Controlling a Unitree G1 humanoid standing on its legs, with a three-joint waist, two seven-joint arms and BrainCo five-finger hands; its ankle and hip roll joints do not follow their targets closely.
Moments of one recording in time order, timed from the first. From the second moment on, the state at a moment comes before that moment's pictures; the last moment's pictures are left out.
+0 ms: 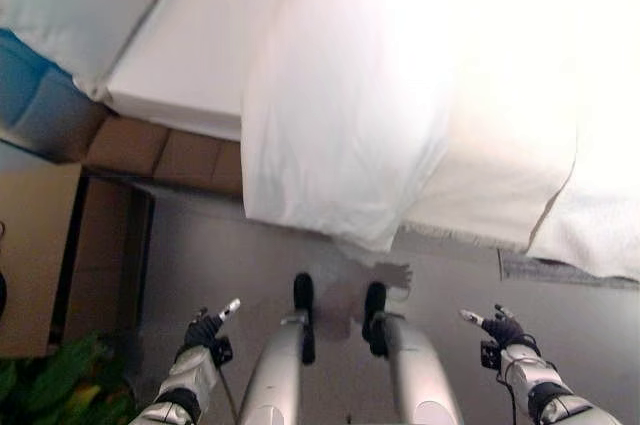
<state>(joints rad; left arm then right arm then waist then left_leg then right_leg) -0.15 0.30 -0.14 1.16 -0.31 -0.08 0.15 -0.18 -0.34 0.21 1.09 0.35 -0.05 -0.17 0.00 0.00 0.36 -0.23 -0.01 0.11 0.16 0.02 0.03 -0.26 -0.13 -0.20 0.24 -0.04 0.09</state>
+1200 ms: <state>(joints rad) 0.00 0.23 -0.21 1.27 -0.01 -0.02 0.03 0.00 -0.31 0.26 1.26 0.02 0.04 -0.02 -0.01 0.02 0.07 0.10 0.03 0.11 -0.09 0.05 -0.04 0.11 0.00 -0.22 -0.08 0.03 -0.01</state>
